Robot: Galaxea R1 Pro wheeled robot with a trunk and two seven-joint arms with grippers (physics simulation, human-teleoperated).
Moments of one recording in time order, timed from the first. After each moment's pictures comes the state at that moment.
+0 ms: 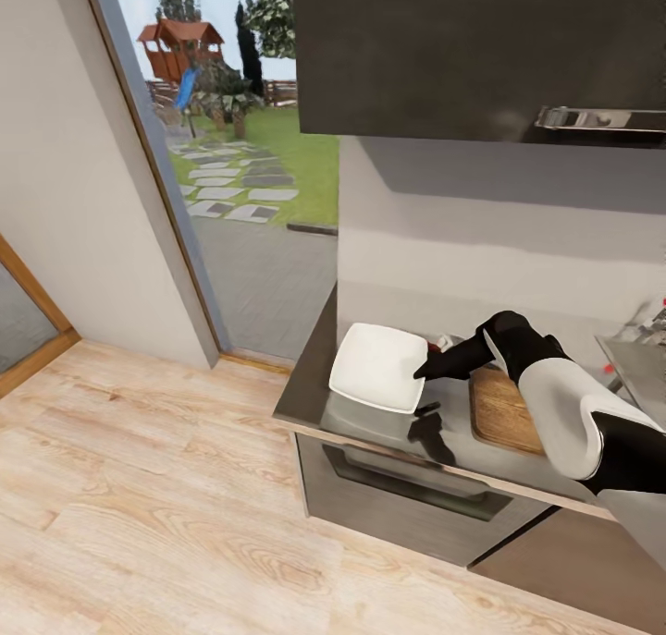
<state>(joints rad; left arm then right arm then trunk) 0.36 0.00 0.04 -0.83 0.02 -0.15 -0.01 -1.32 -0.11 -0.26 -0.30 0.60 0.98 0.91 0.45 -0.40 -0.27</state>
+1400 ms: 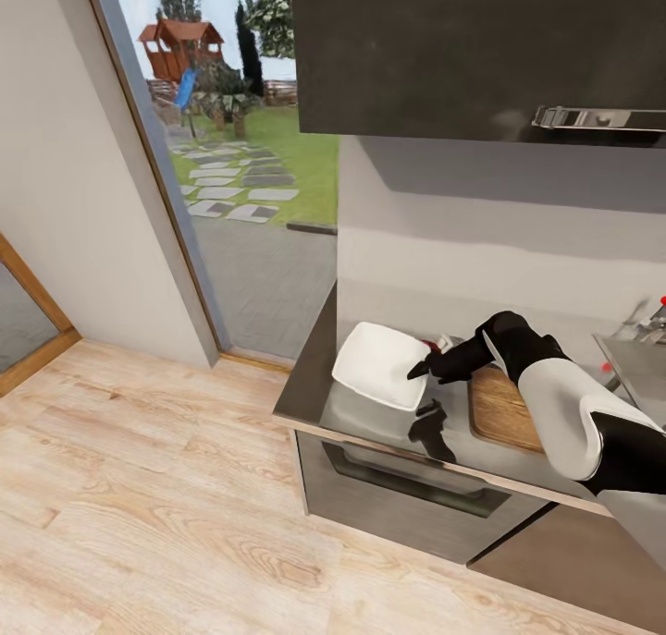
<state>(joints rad) 0.36 0.00 0.04 -0.83 0.02 -0.15 -0.01 -1.32 -0.11 -0.25 -0.30 0.62 0.97 0.91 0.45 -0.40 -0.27</state>
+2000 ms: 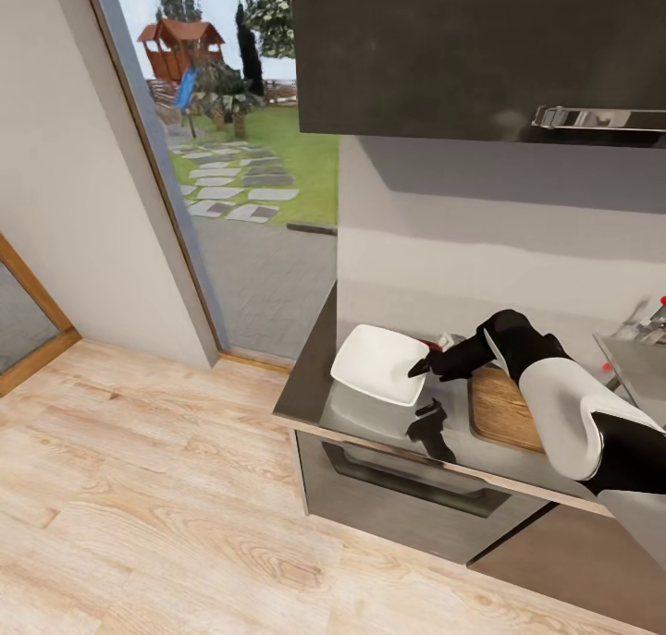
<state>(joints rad) 0.36 0.00 0.04 -0.83 0.02 -0.15 -0.01 -1.32 -0.11 -0.25 -0.31 0.62 0.97 0.91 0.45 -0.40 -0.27</state>
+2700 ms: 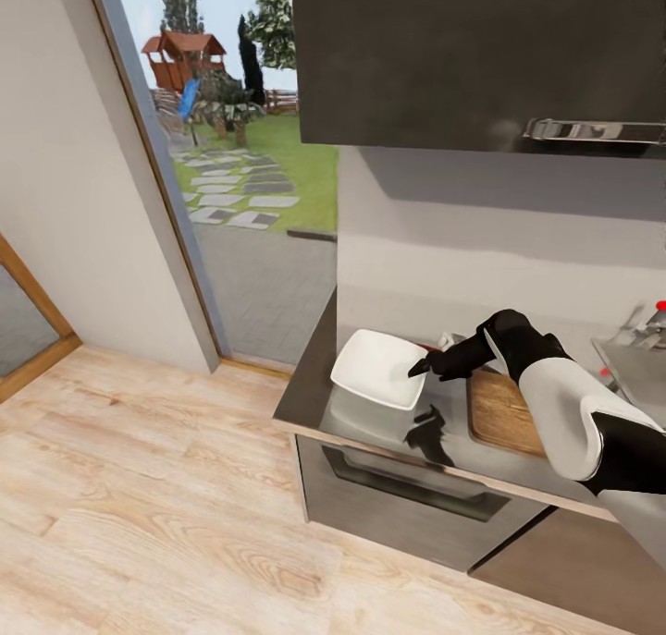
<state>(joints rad) 0.36 0.00 0.04 -0.83 0.02 -0.15 -0.01 -1.32 -0.11 -0.25 -0.31 0.62 0.97 0.91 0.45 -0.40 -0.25</state>
